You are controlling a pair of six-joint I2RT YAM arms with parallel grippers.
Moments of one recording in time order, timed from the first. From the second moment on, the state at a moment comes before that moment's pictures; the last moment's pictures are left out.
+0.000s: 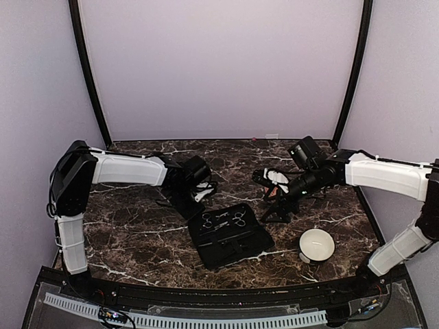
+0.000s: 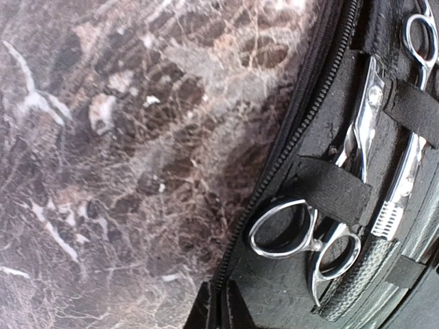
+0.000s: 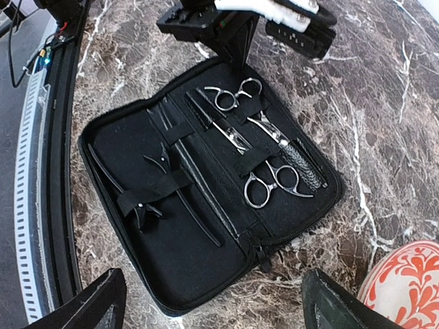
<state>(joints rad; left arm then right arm) -0.80 1.98 1.39 -0.74 -0.02 0.00 0.66 1.43 1.02 -0.61 -0.55 -0.51</state>
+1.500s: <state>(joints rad) -0.84 1.54 1.06 -0.38 -0.15 0.04 0.66 2.17 1.84 -1.00 -0.61 -0.84</state>
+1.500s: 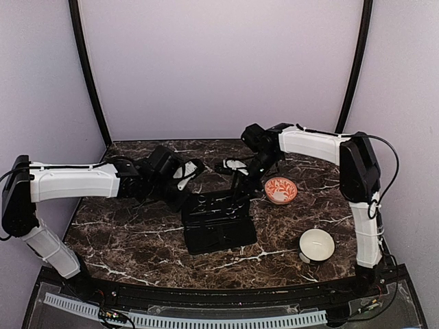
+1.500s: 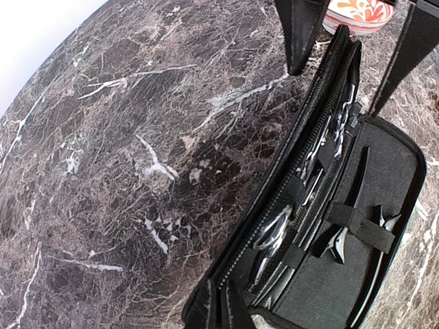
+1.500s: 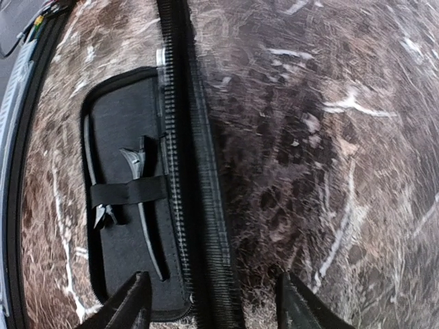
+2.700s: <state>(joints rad) -0.99 1.68 1.13 -0.42 -0.04 -0.12 0.65 1.54 1.24 -0.72 -0.43 -0.67</state>
